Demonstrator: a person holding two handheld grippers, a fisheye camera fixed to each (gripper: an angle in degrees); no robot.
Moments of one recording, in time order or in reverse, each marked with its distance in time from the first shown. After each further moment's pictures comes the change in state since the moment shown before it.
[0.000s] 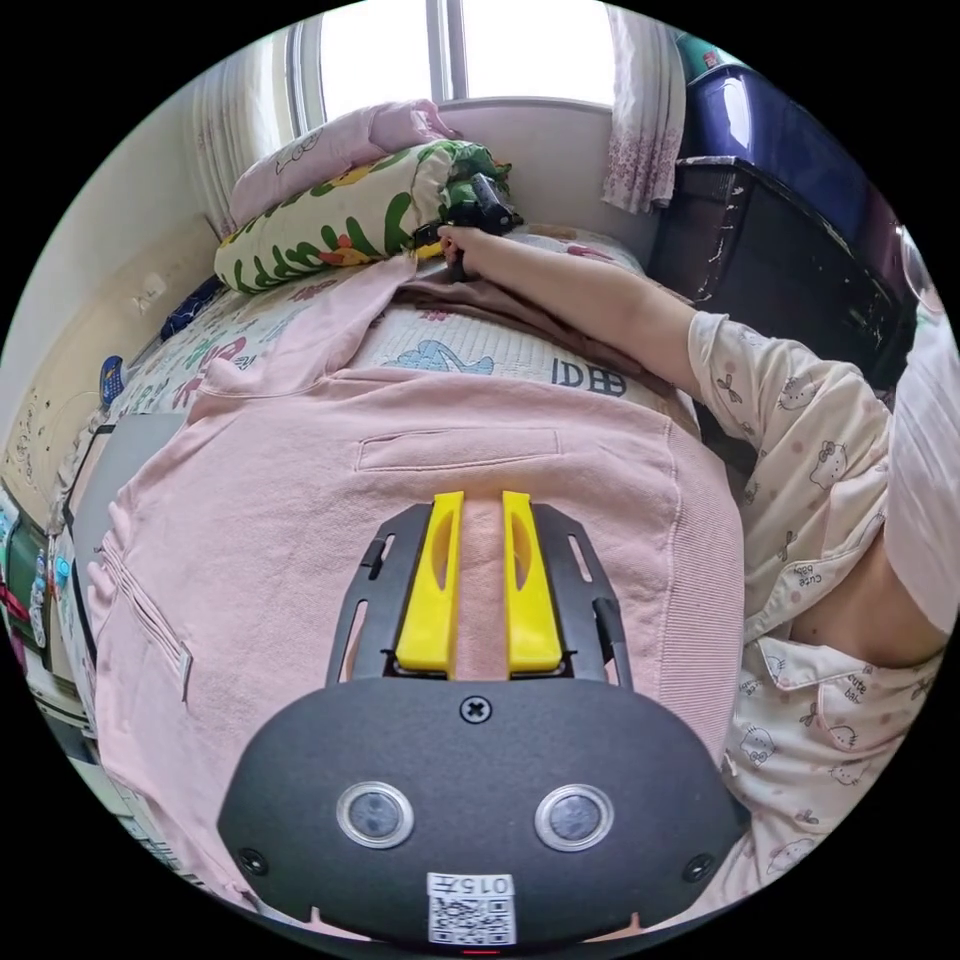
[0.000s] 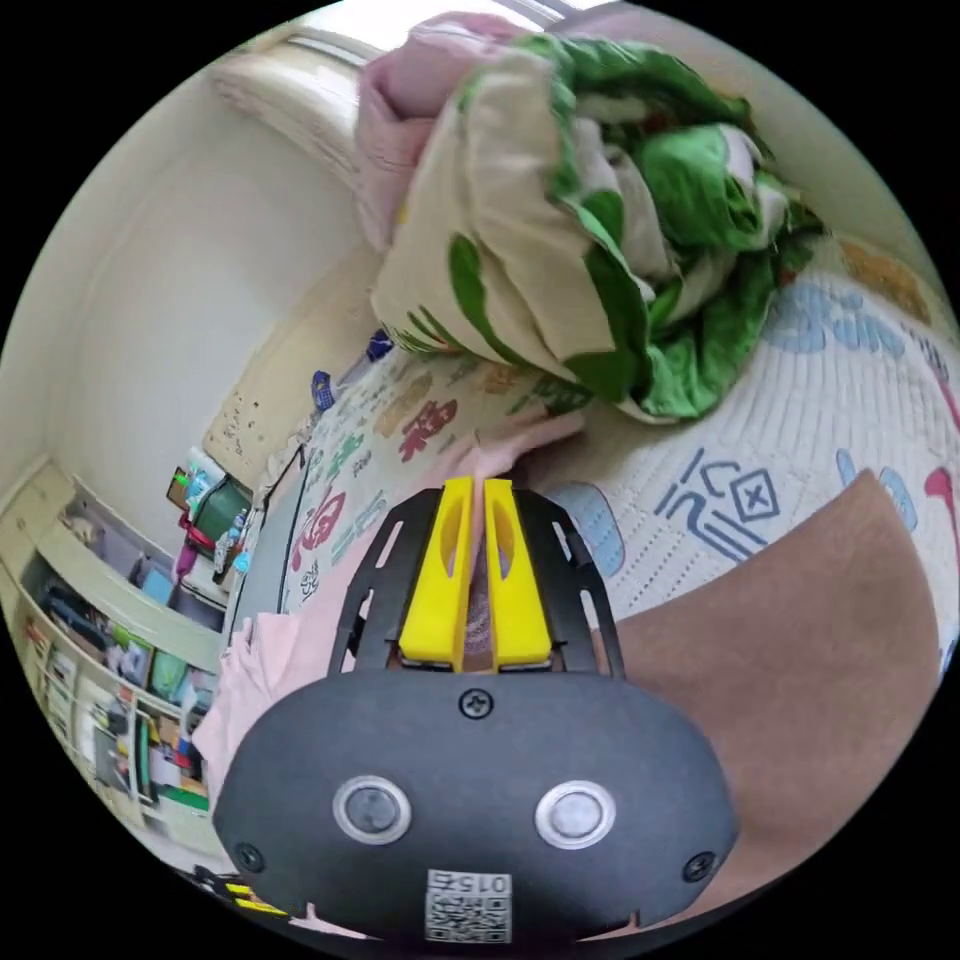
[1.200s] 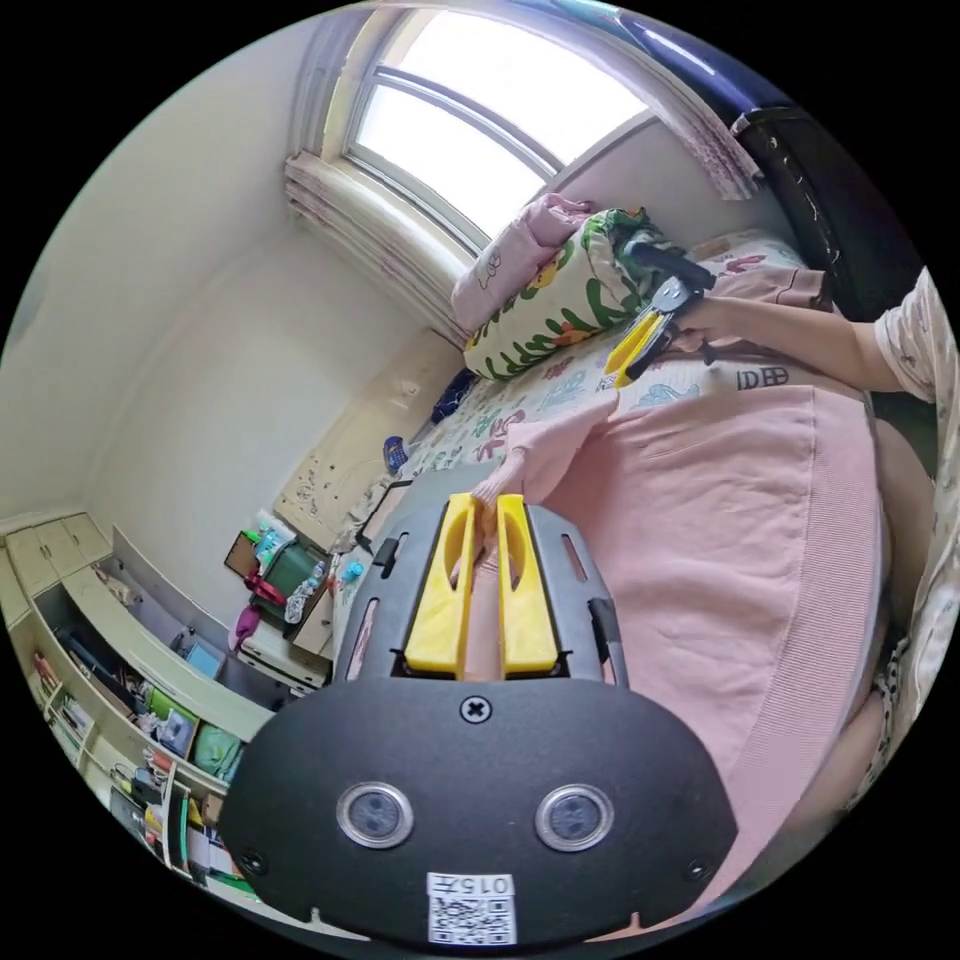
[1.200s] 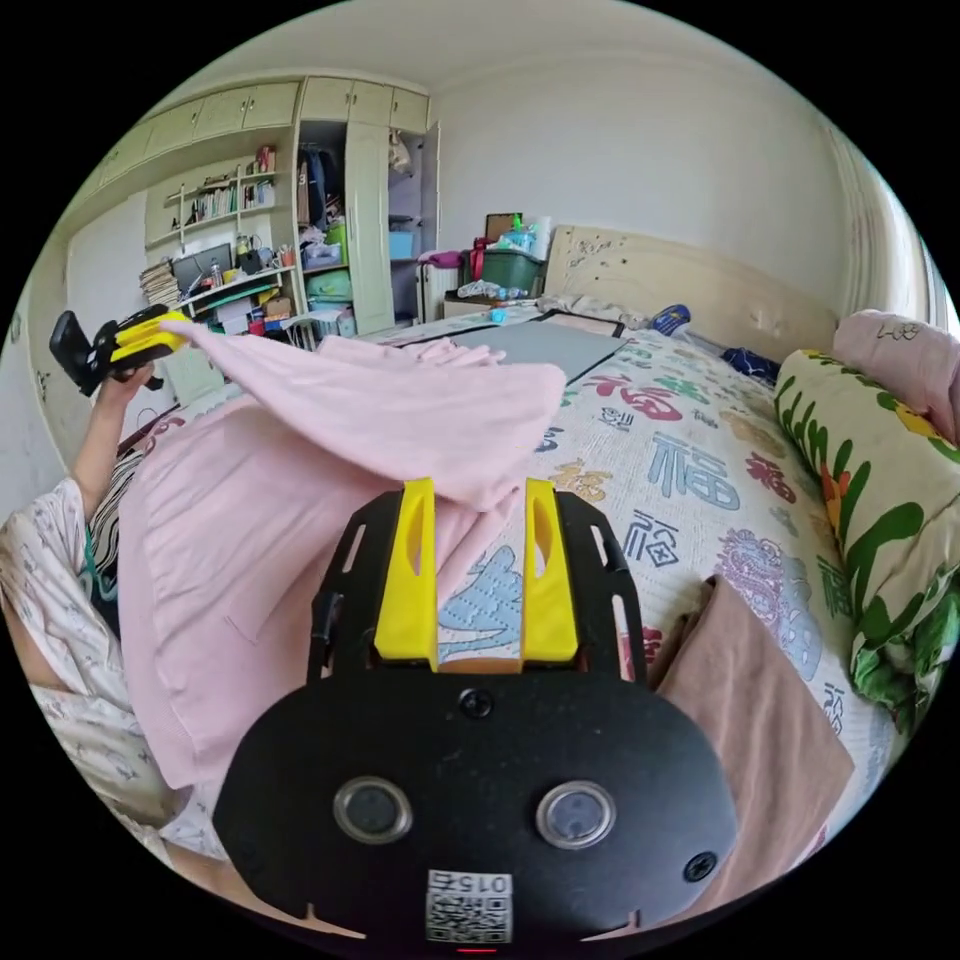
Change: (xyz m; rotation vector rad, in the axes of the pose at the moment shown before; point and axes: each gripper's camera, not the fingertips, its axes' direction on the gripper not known) left arm 0.169 0.081 -0.220 0.189 -0.879 0.059; right arm -0.129 0.552 -0.015 -0.280 -0.410 -1.132
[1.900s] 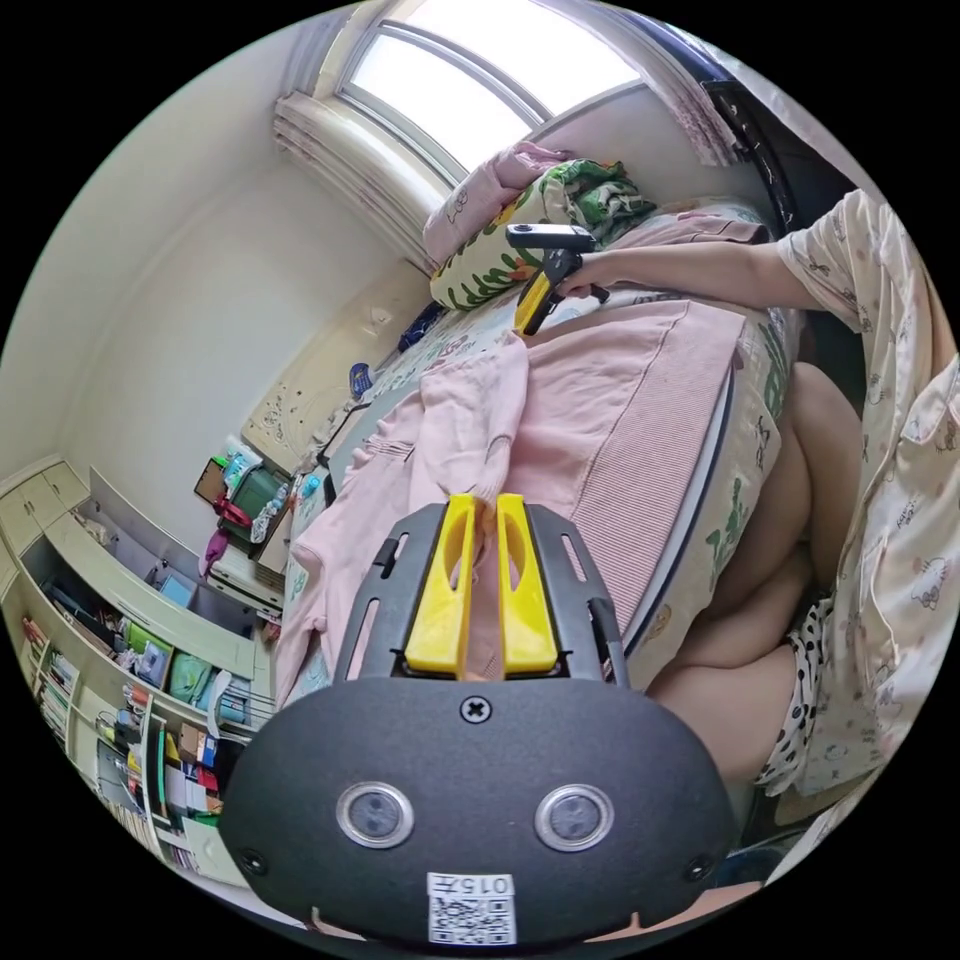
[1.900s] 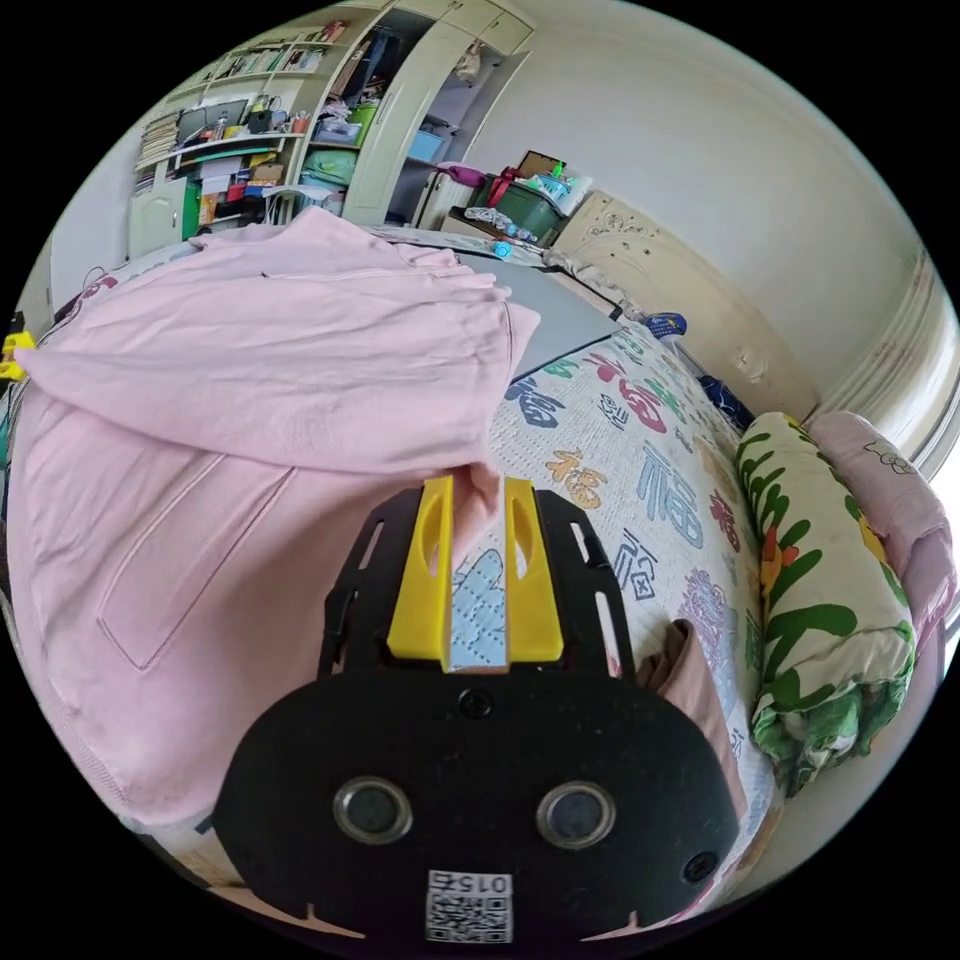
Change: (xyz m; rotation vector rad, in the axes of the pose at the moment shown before) left arm 0.128 0.052 -0.089 -0.200 0.091 -0.058; right arm -0.036 0.080 0.156 -0.205 0.291 -0.249
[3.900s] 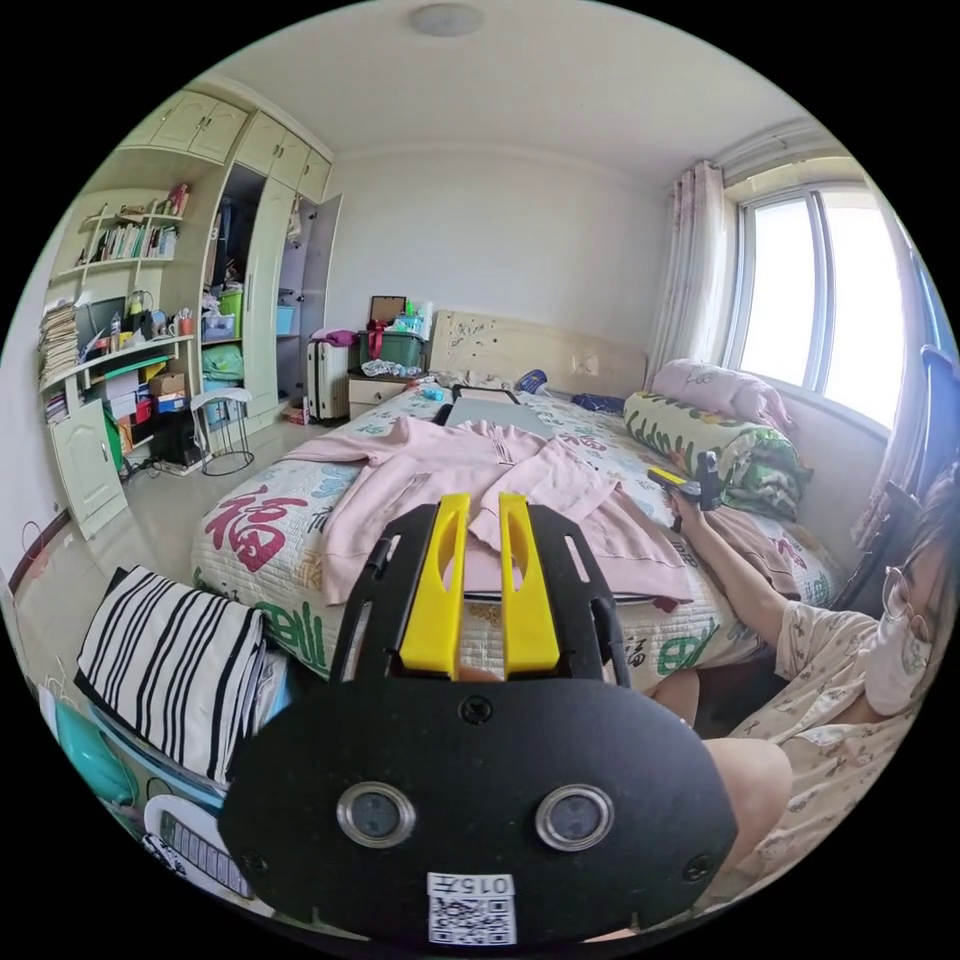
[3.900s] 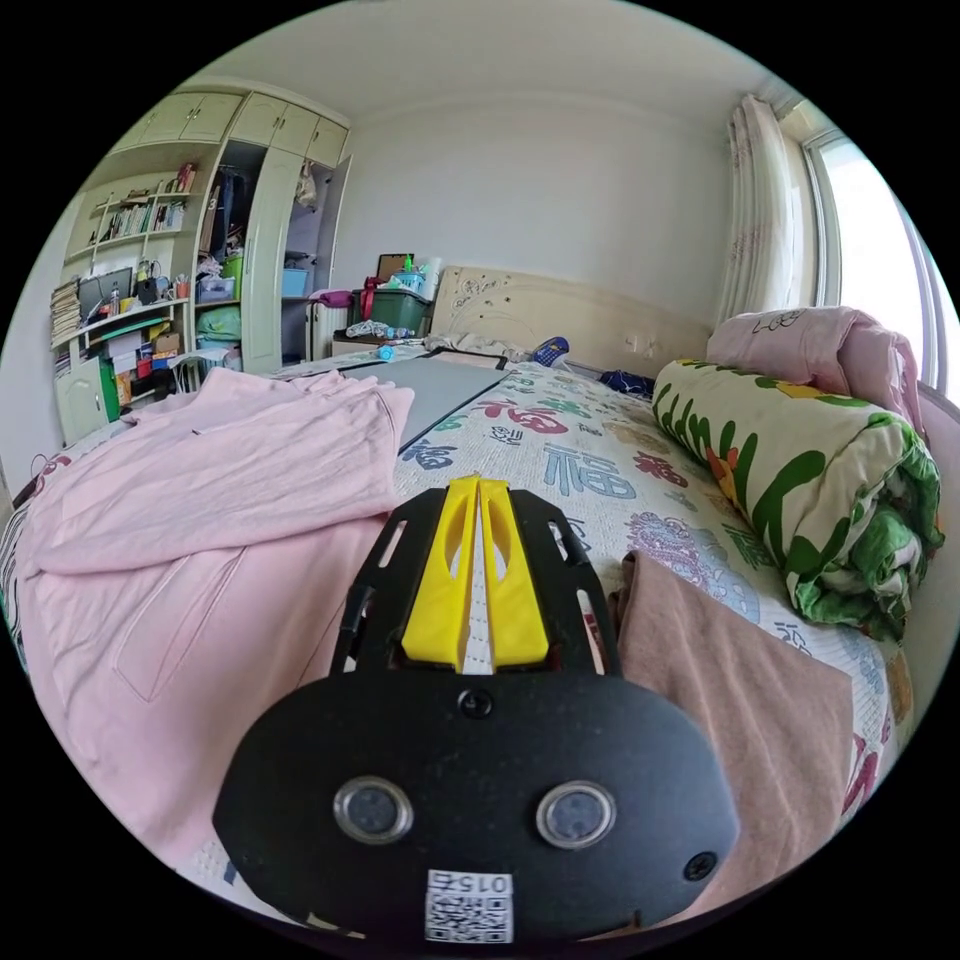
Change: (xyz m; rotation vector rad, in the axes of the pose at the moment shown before) left arm 0.050 0.191 -0.187 0.095 -0.113 -1.030; right arm 0.240 0.073 -0.180 0.293 0.079 0.405
